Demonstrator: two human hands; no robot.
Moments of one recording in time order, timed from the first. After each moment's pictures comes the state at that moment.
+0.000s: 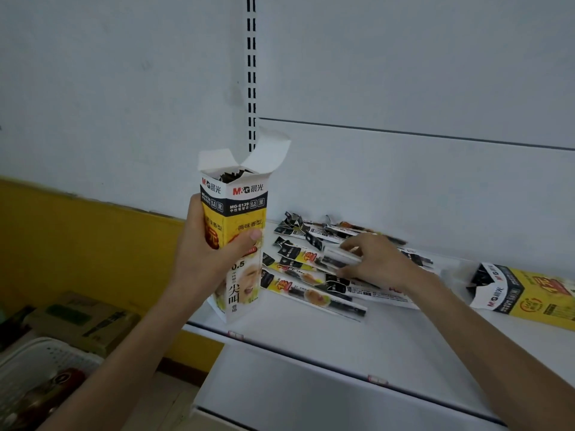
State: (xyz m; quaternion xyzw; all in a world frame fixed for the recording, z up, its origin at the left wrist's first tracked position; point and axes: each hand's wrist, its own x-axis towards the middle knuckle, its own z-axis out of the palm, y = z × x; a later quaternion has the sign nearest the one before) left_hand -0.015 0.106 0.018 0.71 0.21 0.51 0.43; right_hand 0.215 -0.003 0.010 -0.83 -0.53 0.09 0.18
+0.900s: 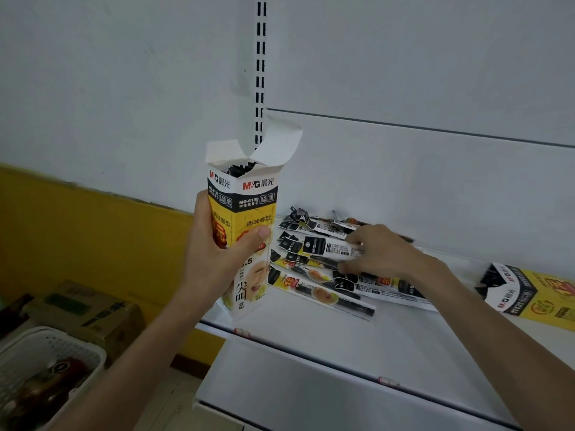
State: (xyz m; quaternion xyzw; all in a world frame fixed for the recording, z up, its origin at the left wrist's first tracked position) left_hand -0.015 0.107 0.011 0.71 0.19 0.52 0.43; right_hand 0.207 0.004 0.024 -0.82 -0.56 0.08 0.11
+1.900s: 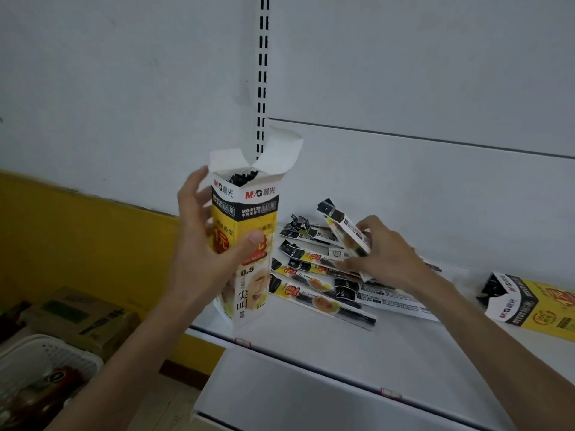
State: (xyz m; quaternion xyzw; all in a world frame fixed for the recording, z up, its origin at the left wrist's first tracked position) left_hand -0.025 0.105 0.025 0.72 0.19 0.54 0.39; right_hand 0.196 -0.005 0.030 -0.82 -0.49 0.11 0.29
